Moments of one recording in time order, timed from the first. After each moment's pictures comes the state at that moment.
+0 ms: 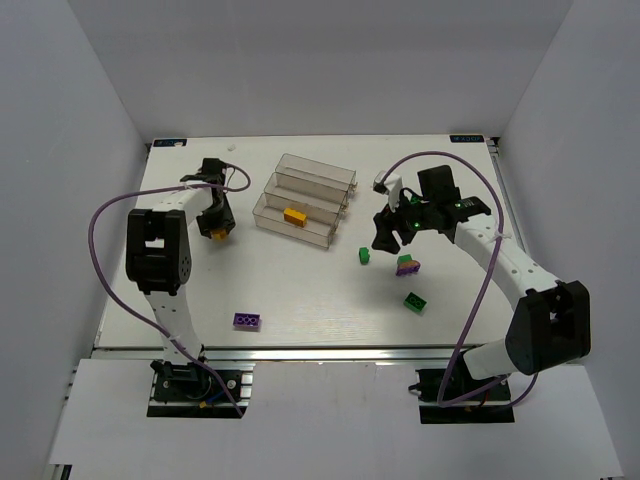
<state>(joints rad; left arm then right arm) -0.07 2.00 1.43 -0.68 -0.25 -0.38 0.35 1.42 1.13 -0.59 -0.61 -0.45</state>
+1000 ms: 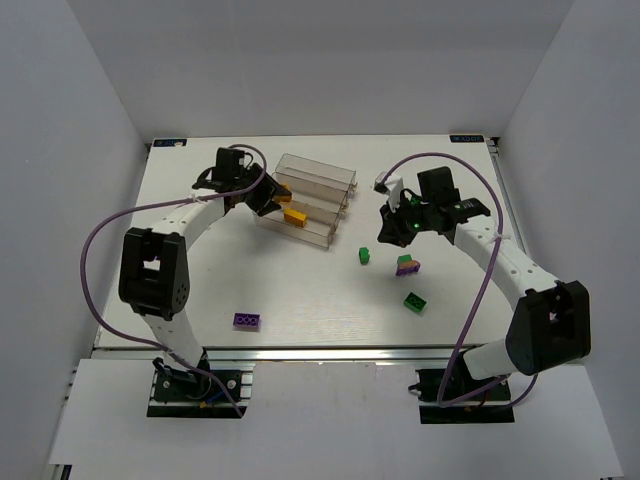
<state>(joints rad) -0.21 1.77 1.29 -0.28 0.35 -1.00 0.35 1.42 1.12 -0.58 -0.59 -0.41</state>
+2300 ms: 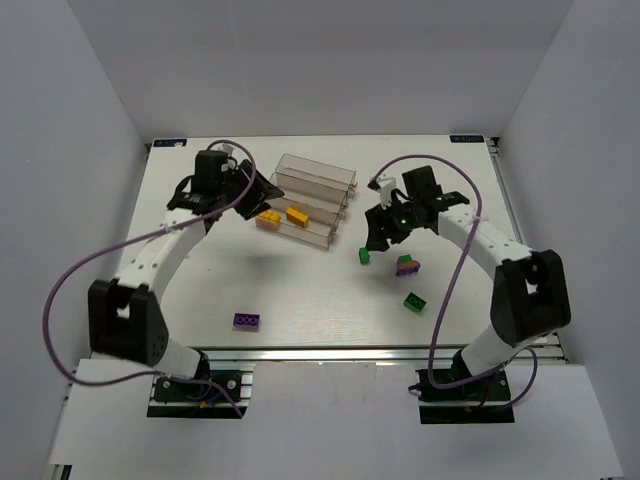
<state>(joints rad) -0.23 1.52 1.22 -0.35 0.32 -0.89 0.37 1.56 1.16 -0.56 -0.53 -0.24</state>
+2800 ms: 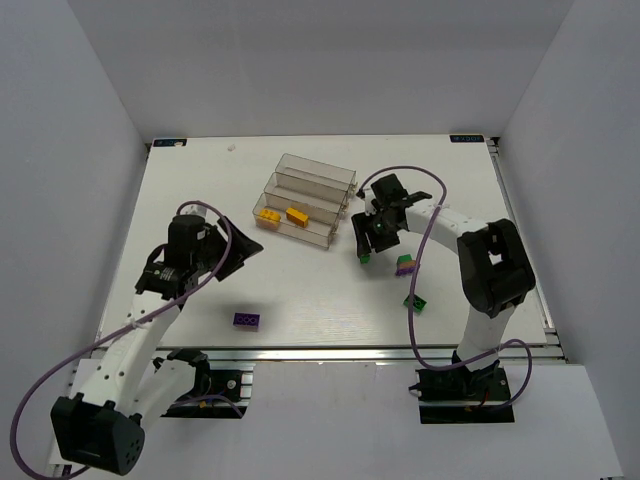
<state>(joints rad) -0.23 0.91 0.77 -0.52 0.21 -0.85 0.47 1.83 1.24 -0.55 -0.25 0.07</state>
